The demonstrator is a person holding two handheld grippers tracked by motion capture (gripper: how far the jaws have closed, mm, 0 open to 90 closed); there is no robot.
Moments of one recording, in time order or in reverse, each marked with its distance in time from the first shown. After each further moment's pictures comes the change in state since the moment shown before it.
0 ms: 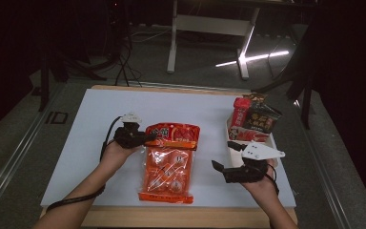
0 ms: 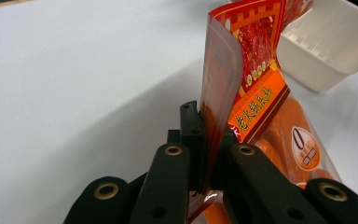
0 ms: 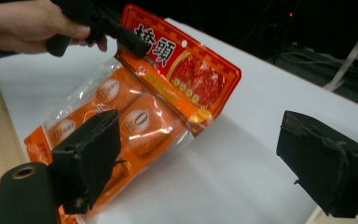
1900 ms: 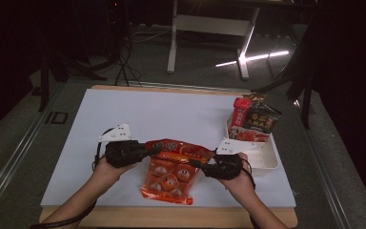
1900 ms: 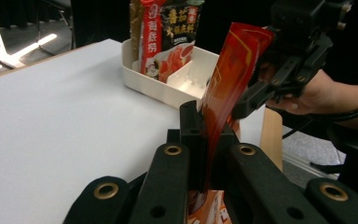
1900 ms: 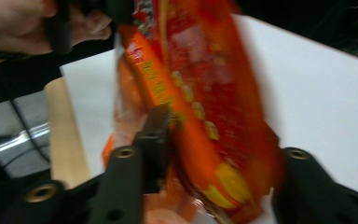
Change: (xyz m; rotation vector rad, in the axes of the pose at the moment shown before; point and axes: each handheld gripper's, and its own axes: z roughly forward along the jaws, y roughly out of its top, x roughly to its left) left arm -0.067 -0.003 -0.061 -0.218 -0.241 0.166; right arm 0.027 0.016 0.050 0.046 0.235 0.044
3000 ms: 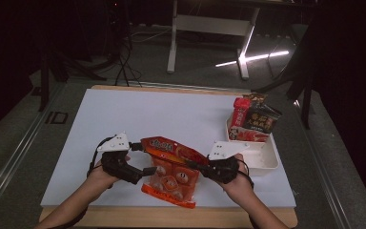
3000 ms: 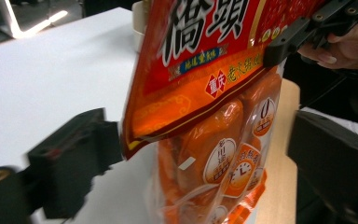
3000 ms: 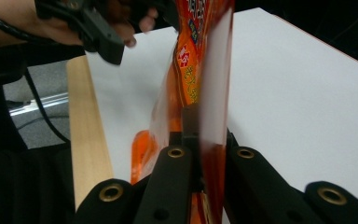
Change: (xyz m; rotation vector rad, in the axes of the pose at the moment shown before) left arm 0.000 -0.032 -0.002 0.094 0.062 0.010; right arm 0.021 0.018 0.000 0.067 0.059 -0.123
